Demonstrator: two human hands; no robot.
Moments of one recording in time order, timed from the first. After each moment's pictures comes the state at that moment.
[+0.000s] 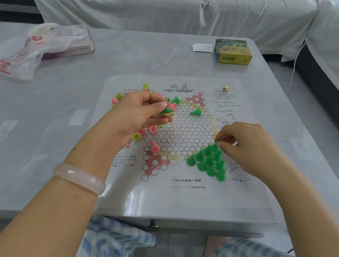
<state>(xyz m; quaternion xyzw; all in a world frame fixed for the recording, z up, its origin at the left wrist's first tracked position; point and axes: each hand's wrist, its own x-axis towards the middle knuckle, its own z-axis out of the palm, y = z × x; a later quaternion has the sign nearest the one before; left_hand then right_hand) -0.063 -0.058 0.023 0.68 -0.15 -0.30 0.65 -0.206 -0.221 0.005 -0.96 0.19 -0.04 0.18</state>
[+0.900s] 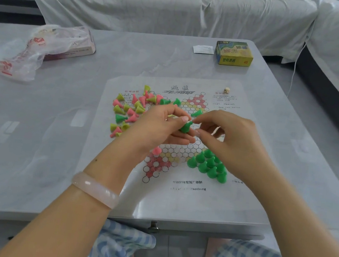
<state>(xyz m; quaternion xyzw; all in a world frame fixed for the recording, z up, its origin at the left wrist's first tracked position) -0.090 -0.072 0.020 0.69 -0.22 -0.36 0.59 -0.194 -0.191 0.013 -0.92 0.11 -0.21 0.31</state>
